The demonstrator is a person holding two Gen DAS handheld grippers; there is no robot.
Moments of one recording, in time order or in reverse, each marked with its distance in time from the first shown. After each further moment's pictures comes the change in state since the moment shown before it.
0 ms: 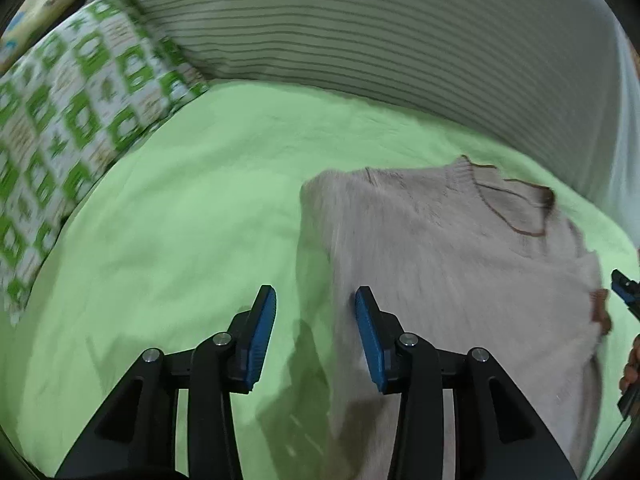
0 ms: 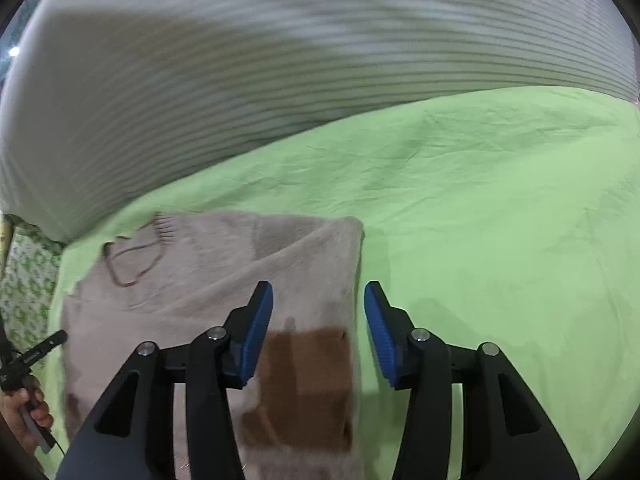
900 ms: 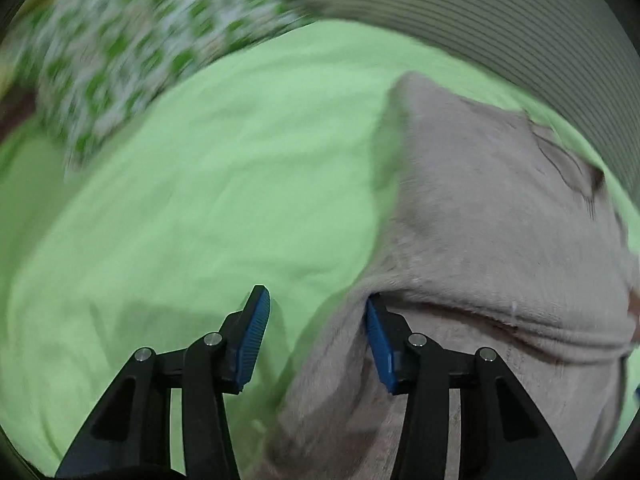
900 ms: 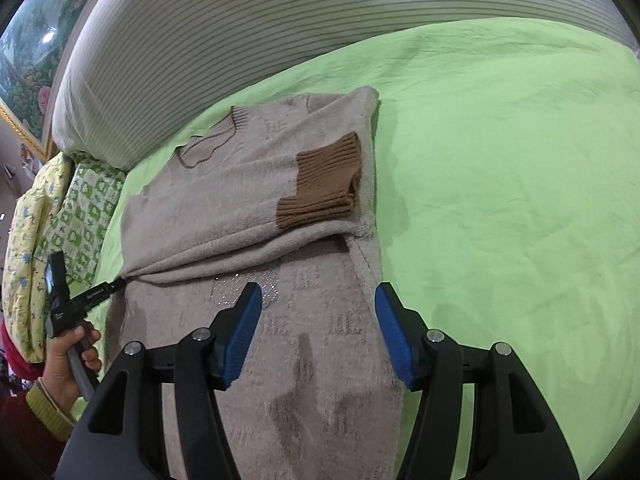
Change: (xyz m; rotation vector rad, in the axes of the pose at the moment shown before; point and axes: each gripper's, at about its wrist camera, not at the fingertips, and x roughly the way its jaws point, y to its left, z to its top) left arm -0.018 0.004 -0.103 -0.258 0.046 0.228; right arm -0.070 -0.014 -0.103 -0.027 0.141 0.181
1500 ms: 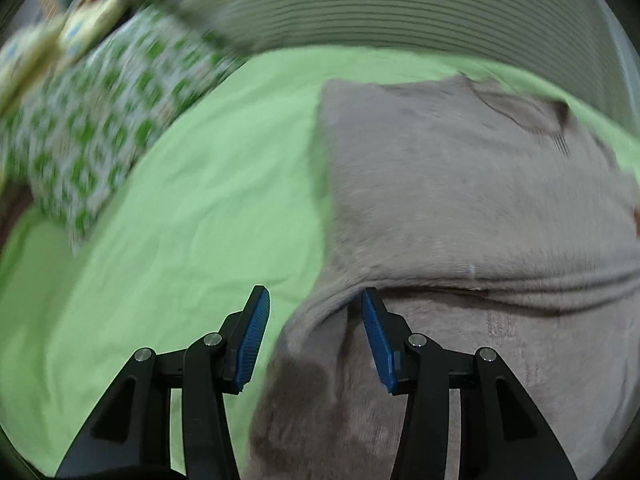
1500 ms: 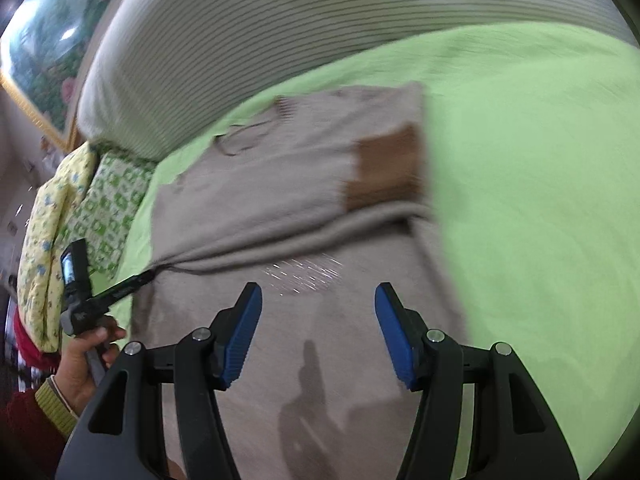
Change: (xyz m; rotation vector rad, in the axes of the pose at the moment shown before) left arm -0.027 -0.056 -0.008 0.357 -0.102 0.080; right arm 0.008 0.047 -0.010 -0.039 -0.004 0.085
